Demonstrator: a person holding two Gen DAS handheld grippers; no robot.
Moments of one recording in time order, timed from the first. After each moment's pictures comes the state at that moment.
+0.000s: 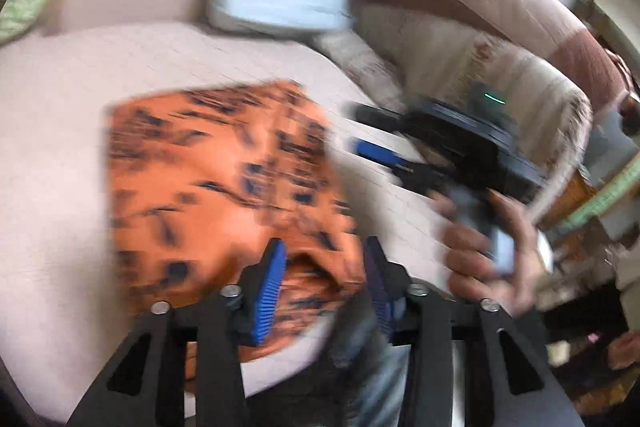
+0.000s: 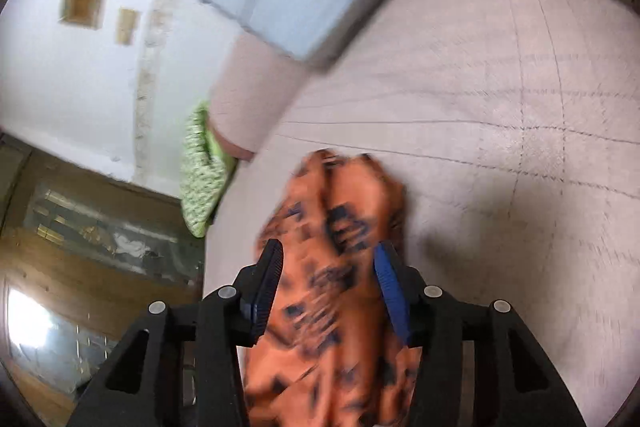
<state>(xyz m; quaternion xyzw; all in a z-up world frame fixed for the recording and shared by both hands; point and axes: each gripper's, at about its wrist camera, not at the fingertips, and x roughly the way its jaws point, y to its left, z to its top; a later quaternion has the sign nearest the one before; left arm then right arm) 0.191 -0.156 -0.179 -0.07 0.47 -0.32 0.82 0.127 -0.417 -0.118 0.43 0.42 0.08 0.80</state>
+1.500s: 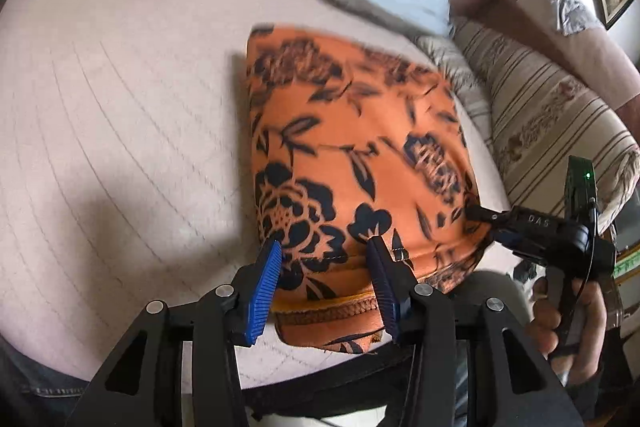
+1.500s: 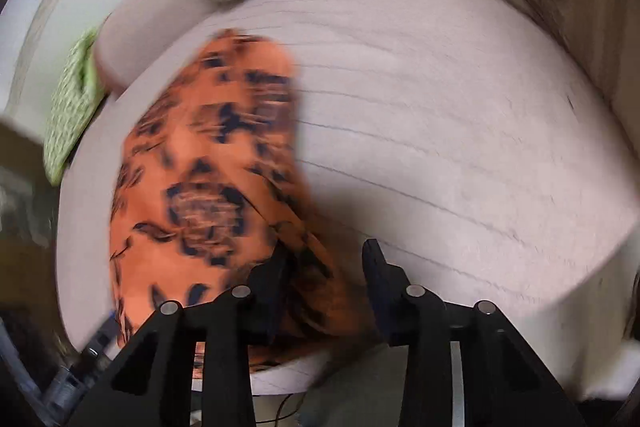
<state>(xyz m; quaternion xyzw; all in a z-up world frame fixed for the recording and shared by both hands) 0.188 -0.083 -0.235 -0.13 0.53 -0.22 0.80 0.091 -0.339 -0.121 0.25 0.57 -0.15 0.77</state>
